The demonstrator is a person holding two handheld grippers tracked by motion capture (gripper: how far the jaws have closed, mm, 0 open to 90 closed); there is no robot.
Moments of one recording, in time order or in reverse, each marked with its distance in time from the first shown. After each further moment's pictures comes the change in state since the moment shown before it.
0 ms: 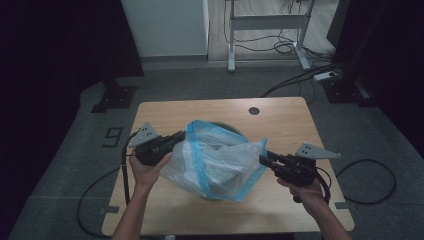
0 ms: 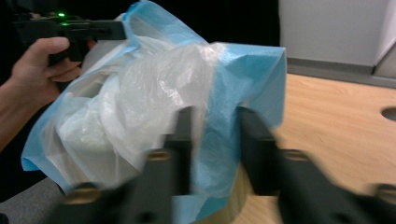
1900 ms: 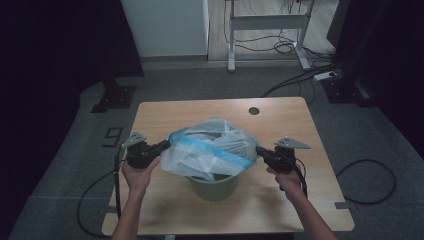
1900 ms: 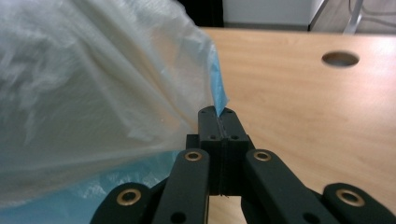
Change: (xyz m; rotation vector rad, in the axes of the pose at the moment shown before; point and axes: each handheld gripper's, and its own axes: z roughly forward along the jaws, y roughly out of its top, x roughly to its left) left arm 0.049 -0.064 0.001 0.135 0.099 -0.253; right arm -0.054 -0.045 0.072 0.136 -0.238 0.072
